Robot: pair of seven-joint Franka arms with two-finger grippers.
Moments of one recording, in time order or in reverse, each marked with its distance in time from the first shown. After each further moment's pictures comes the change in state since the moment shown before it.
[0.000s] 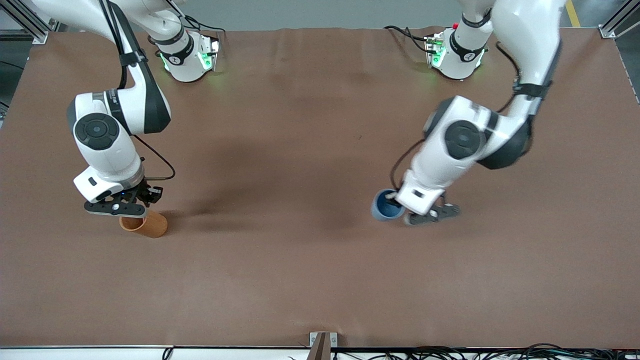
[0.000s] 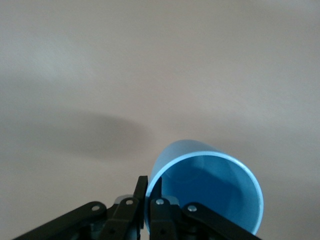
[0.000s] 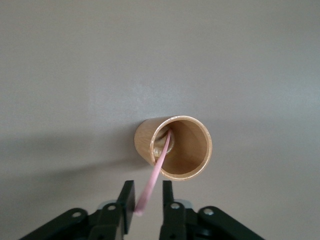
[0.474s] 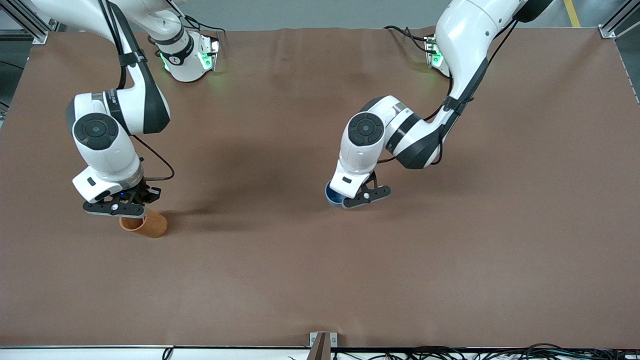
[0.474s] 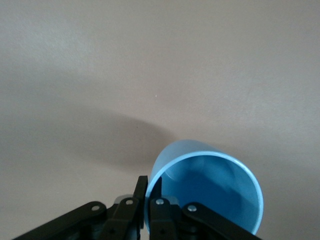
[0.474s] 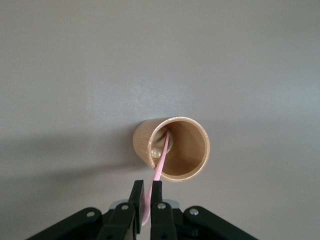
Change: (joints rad) left arm -0.152 0.170 -0.020 0.090 0.132 0.002 -0.273; right arm -0.005 0.000 0.000 0.000 -0.003 0.002 0.000
